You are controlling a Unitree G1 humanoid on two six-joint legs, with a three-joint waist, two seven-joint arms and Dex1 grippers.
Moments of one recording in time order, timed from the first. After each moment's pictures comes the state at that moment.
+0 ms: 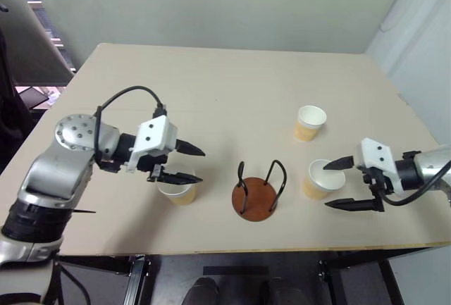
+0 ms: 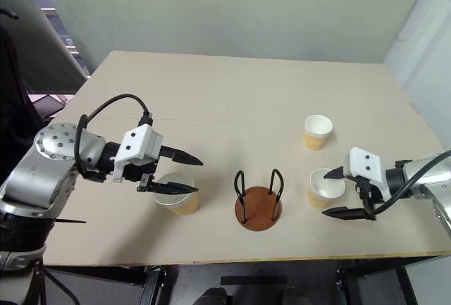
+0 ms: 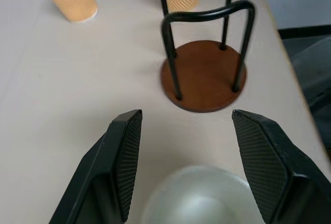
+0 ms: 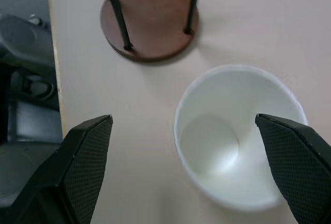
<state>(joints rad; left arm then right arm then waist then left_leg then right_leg) -0.53 0.98 -0.01 -0.21 -0.41 0.40 -1.41 -0.32 -1.11 0.04 -0.26 0.40 0.46 1.31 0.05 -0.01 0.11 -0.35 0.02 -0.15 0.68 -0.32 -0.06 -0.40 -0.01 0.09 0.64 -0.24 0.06</state>
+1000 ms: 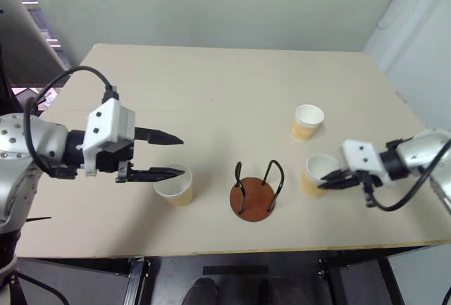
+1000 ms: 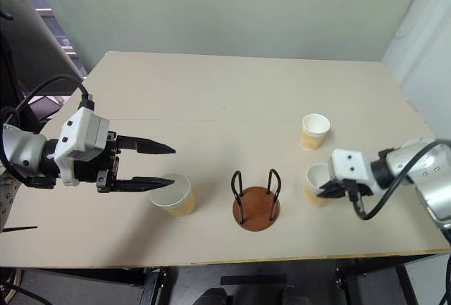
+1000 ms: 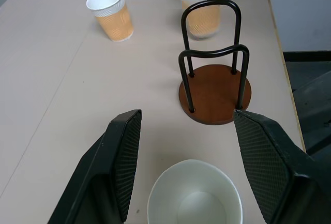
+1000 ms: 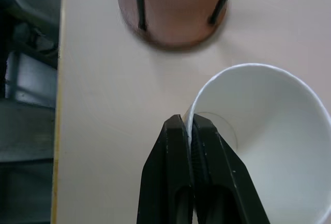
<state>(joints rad) -0.37 1.10 0.26 -0.36 -0.60 0.51 -1.32 -0.56 -1.11 0.10 -0.22 0.34 0.39 1.45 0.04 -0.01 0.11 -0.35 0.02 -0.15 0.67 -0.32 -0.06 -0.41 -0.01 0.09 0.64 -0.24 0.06</state>
